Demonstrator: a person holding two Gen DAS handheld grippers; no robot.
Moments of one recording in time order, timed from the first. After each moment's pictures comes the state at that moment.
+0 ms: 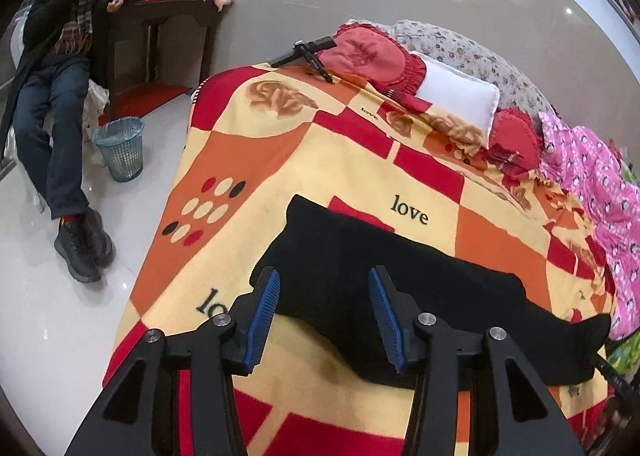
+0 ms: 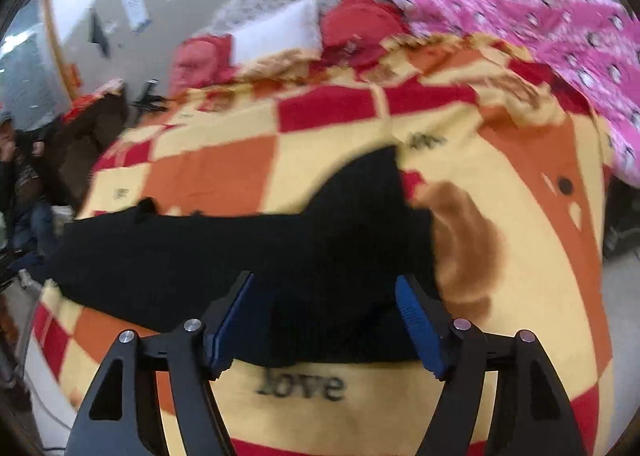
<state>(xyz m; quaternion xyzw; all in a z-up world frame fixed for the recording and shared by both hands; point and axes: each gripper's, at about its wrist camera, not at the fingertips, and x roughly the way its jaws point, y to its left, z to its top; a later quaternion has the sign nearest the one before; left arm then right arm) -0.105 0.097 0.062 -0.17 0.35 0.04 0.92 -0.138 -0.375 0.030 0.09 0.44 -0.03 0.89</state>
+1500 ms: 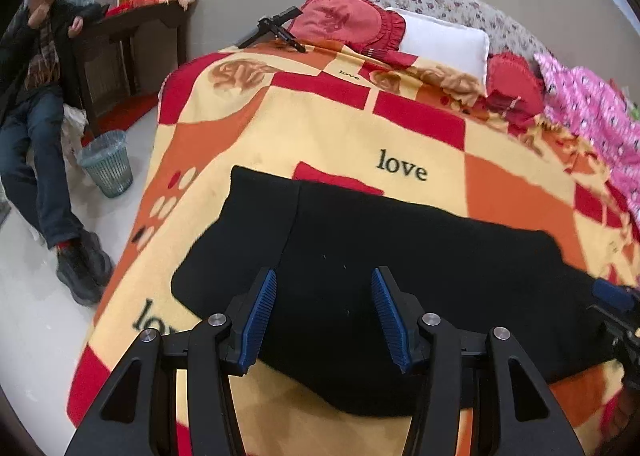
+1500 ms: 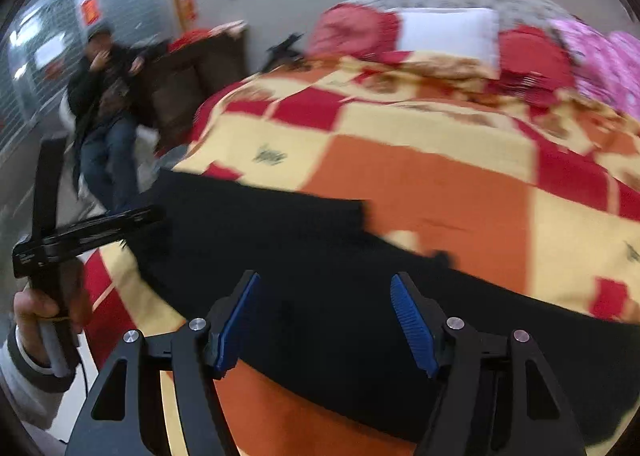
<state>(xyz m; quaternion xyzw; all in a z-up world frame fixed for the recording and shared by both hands) -0.040 0.053 0.019 -0.08 0.39 0.04 0.92 -0.070 -0.154 0.036 -0.01 0.43 0.20 0.88</state>
